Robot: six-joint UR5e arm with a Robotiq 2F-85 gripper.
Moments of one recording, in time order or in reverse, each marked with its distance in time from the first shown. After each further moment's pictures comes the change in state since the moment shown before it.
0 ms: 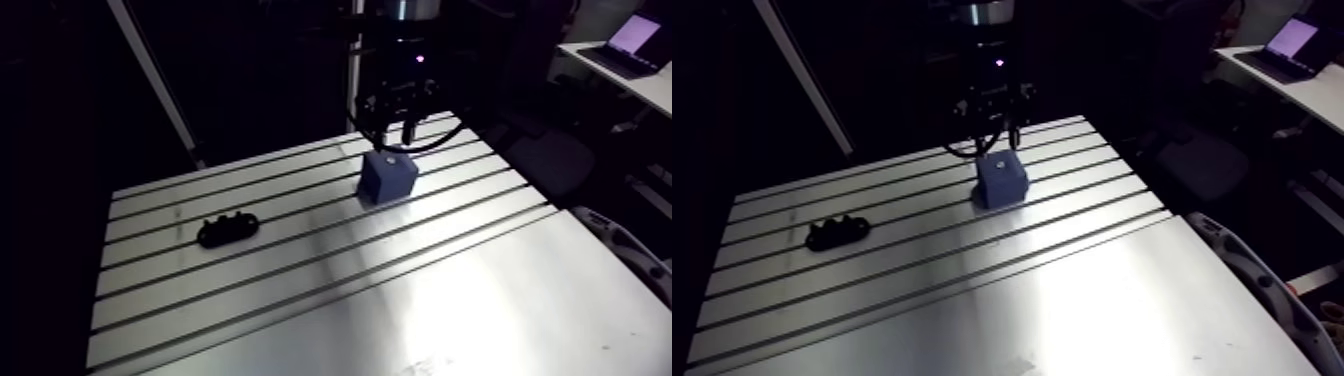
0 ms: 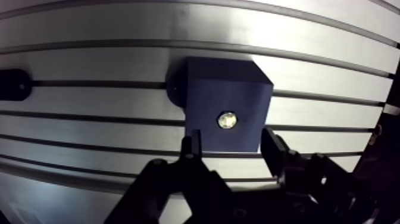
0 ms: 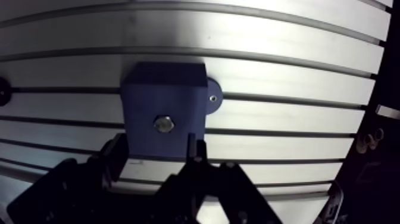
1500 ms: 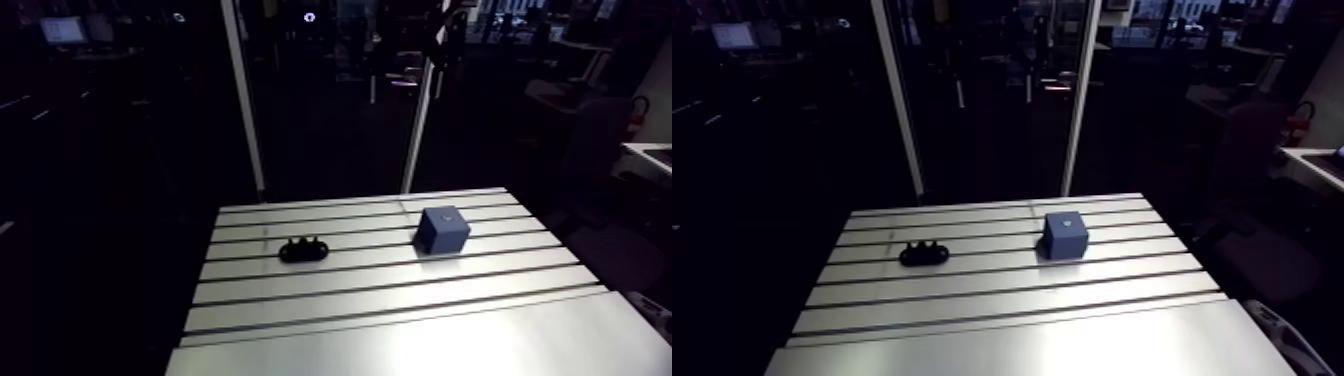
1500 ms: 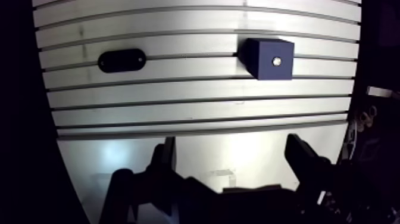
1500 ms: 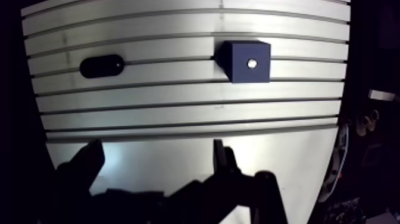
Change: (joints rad) arm 0.240 -0.235 -0.255 0.405 0.008 0.330
